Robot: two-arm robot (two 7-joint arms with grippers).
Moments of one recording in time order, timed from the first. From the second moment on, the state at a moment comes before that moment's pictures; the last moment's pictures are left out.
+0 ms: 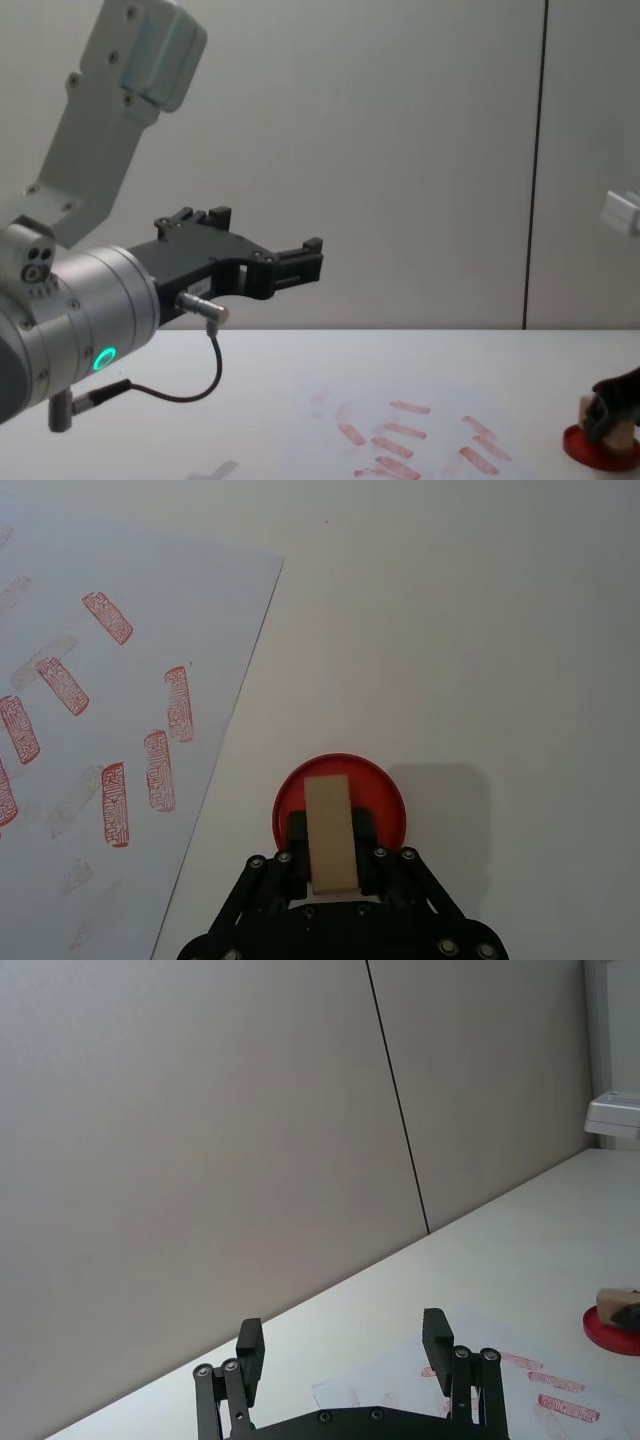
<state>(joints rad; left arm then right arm) -0.24 0.38 0.45 -1.63 -0.20 0.01 -0.01 0.55 0.17 -0.16 -1.22 -0.01 1.02 0.37</state>
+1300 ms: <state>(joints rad) -0.24 0.38 0.45 -1.63 -0.20 0.01 -0.01 0.52 0.18 -0.15 -1.27 0.01 0.92 0.40</state>
